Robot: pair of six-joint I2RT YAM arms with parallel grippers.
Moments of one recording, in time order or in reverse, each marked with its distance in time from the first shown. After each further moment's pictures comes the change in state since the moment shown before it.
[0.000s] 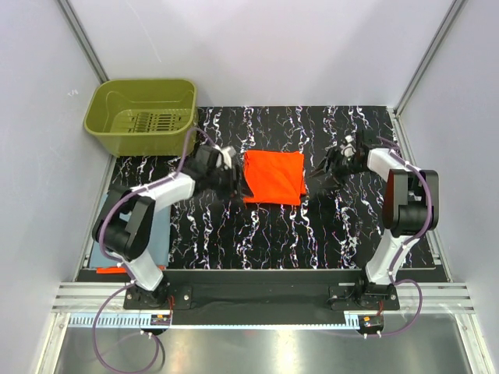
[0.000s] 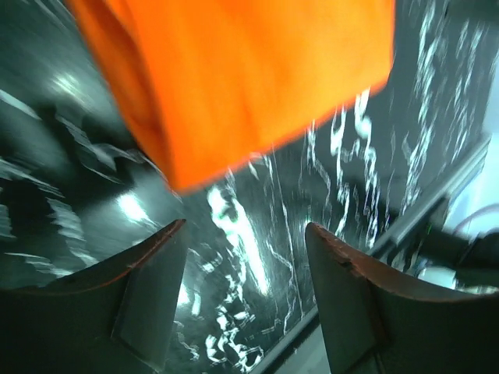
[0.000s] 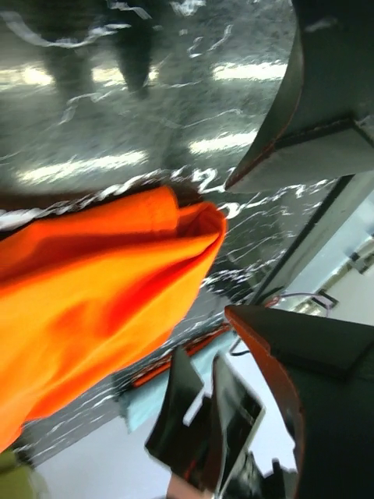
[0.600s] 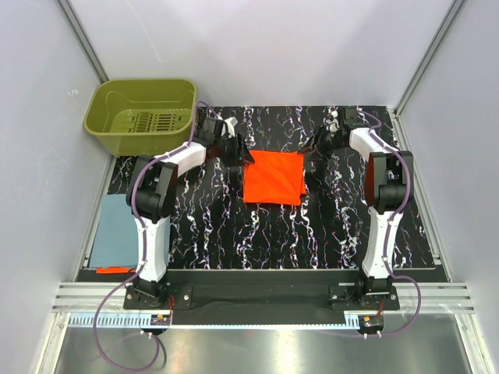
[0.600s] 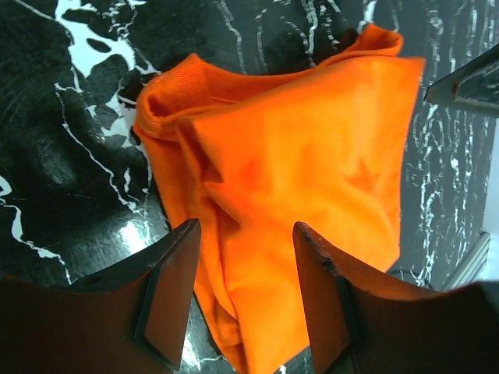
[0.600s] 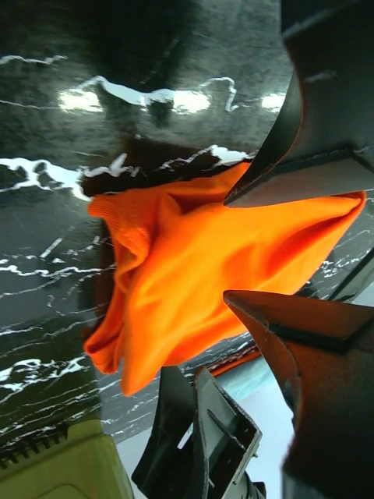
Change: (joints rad) left arm 0.127 0.440 0.555 -0.038 -0.005 0.051; right arm 0.089 0.322 0.457 0.054 0.103 0.076
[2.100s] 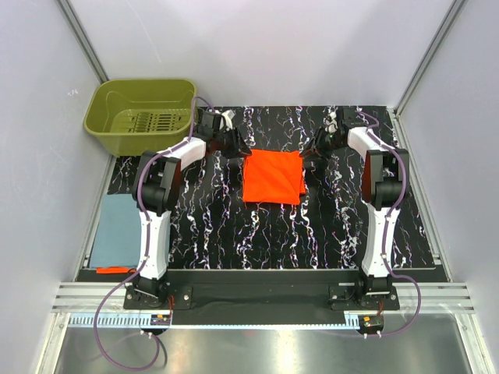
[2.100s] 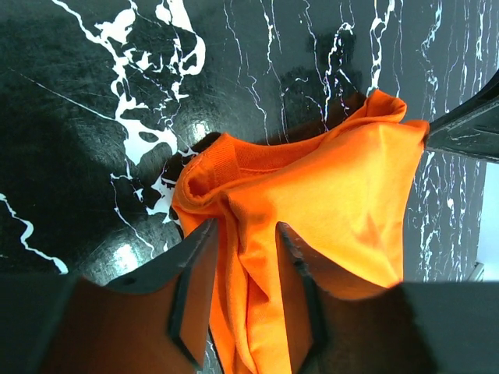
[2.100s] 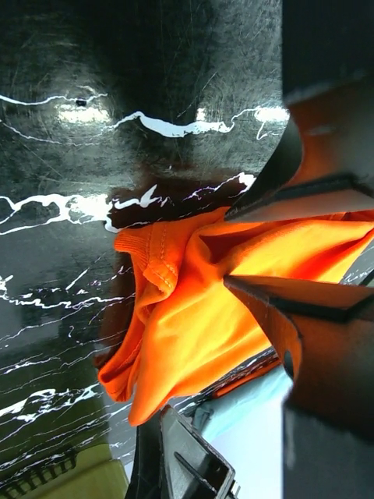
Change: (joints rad) left arm 0.037 0.124 0.143 0.030 0.007 -0.026; right arm 0.002 0.082 0.074 -0.029 0.022 -0.039
